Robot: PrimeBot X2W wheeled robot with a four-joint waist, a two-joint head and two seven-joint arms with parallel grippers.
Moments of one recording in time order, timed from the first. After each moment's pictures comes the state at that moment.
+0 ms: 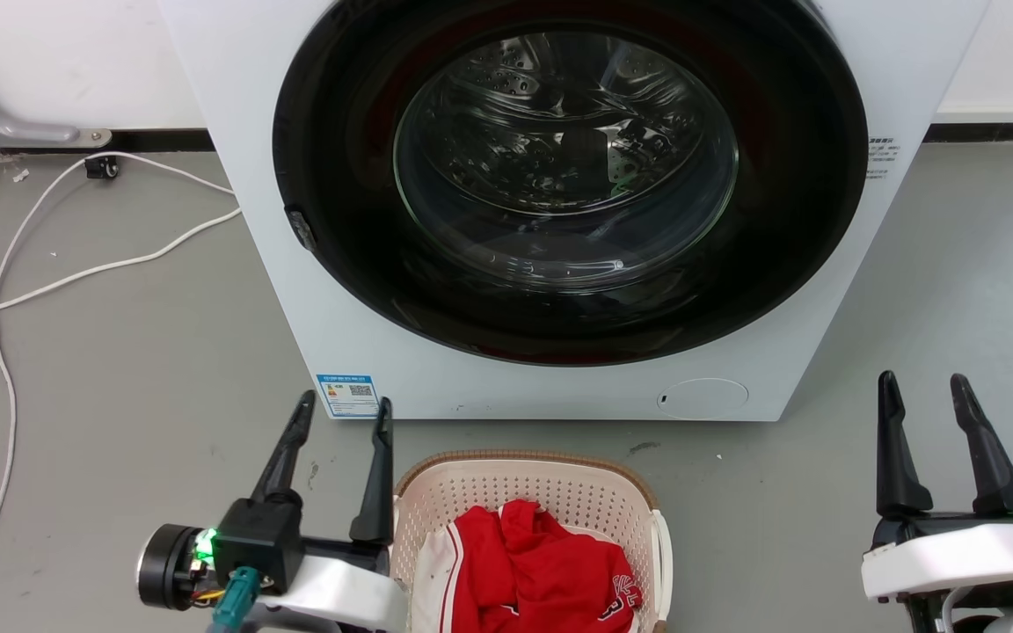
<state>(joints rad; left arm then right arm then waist) -0.02 0.23 -0.33 -0.08 -0.25 0.19 -0.20 -0.01 -0.05 -0.09 0.00 0.20 0.13 -0.19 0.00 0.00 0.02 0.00</state>
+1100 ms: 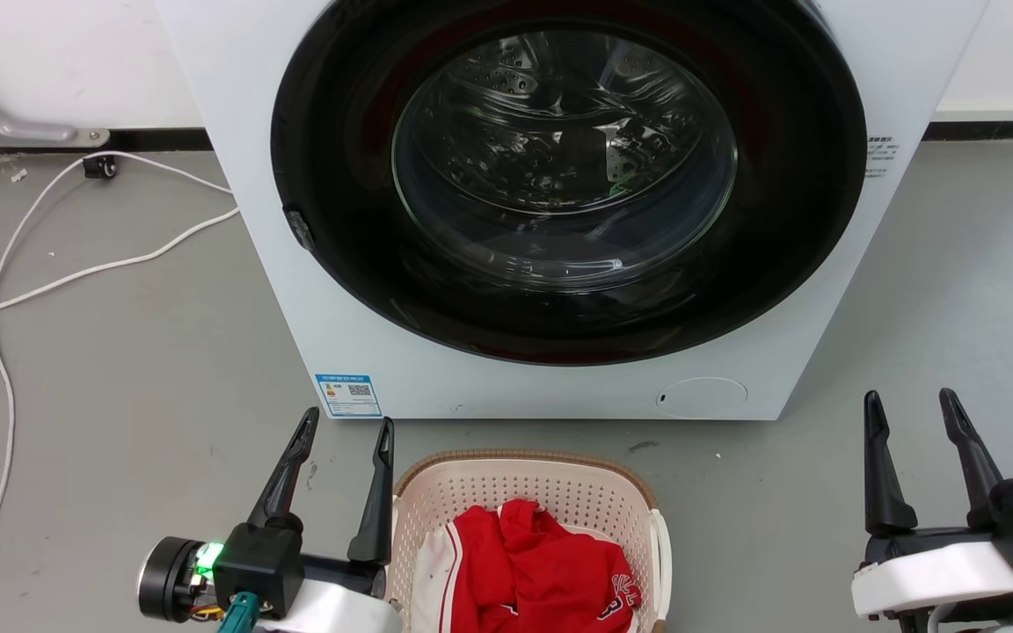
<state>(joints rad) 0.03 0.09 -0.17 -0.02 -0.08 -0.02 -0.26 0.01 -0.05 -0.09 0.05 0.07 0.13 -0.26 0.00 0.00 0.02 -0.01</state>
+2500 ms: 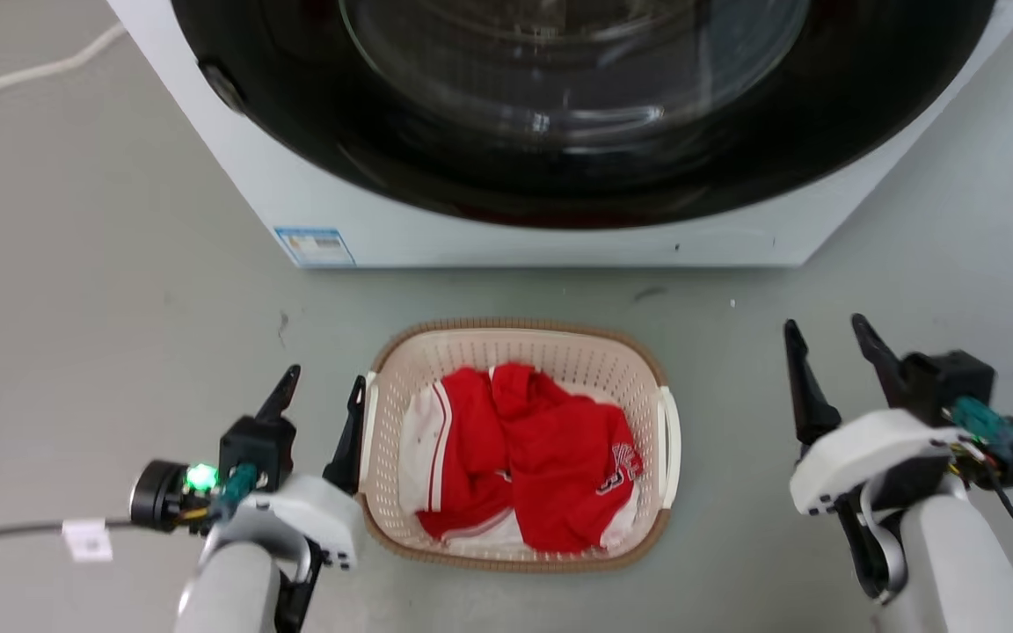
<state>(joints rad) -0.24 0.11 -0.10 0.43 -0.05 -0.10 -0.26 -0.26 -0.05 -0.02 0.32 0.09 0.13 -0.12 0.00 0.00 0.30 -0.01</state>
